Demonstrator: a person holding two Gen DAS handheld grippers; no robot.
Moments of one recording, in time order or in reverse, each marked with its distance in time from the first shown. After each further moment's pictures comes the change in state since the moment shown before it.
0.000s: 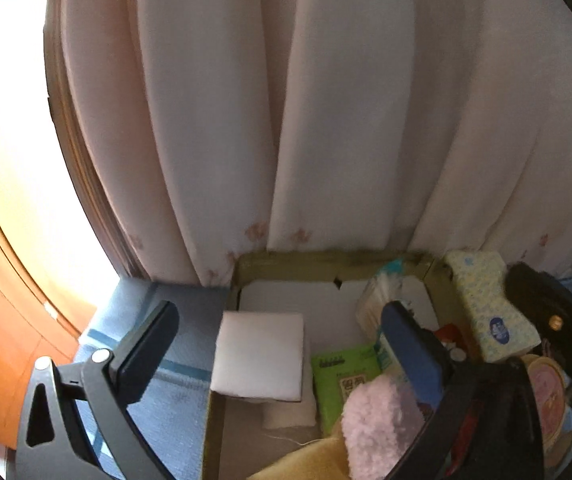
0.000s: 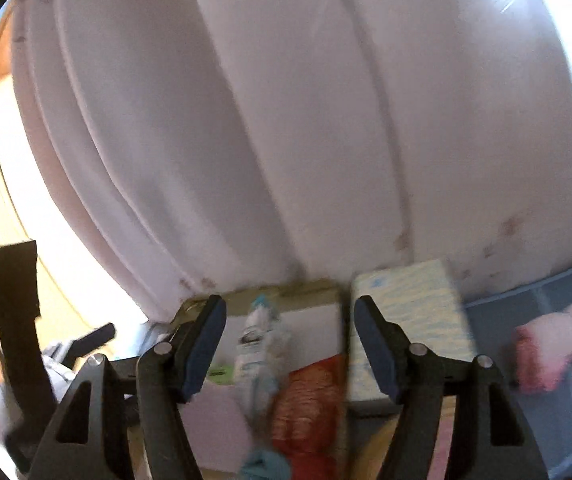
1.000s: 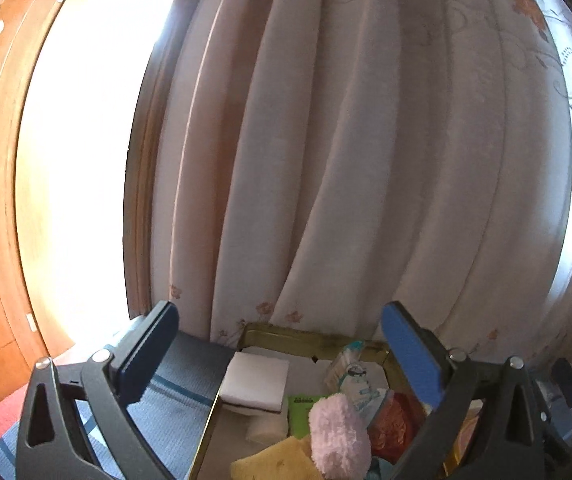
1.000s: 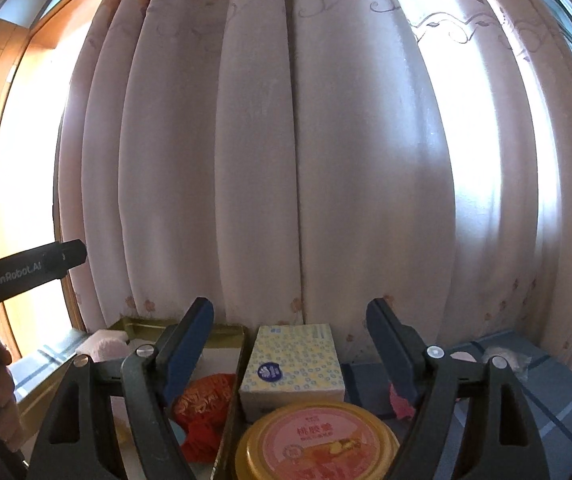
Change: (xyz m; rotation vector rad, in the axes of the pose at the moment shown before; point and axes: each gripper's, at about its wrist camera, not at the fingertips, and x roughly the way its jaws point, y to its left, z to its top) left arm -0.081 0.020 -0.037 -0.202 -0.437 -0.036; right arm -0.085 -0.017 -0.054 -0.226 -0.369 -0.224
